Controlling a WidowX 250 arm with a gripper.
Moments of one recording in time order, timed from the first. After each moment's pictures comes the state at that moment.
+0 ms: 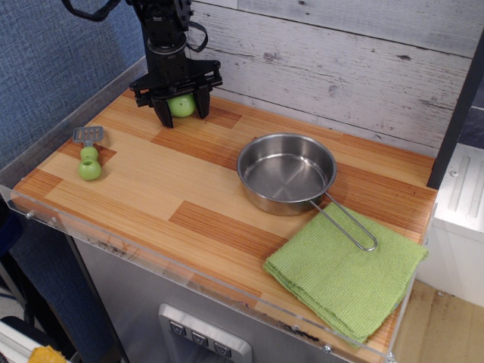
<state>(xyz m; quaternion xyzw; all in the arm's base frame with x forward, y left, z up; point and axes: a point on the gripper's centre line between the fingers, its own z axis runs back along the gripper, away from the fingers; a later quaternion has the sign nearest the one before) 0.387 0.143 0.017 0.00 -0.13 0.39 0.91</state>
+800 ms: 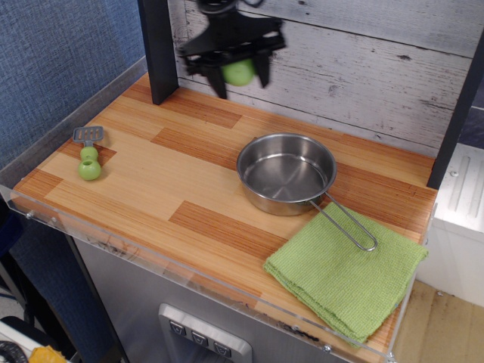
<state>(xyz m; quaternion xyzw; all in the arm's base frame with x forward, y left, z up) 0.379 0.042 0.092 -0.07 -0.18 0.30 0.93</state>
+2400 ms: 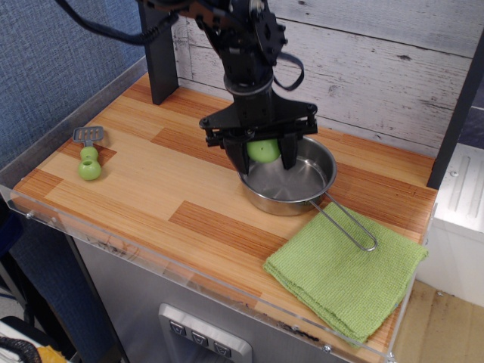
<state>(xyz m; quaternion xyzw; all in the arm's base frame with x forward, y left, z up) 0.327 0.000 0.045 -0.05 -0.14 0.24 0.96</state>
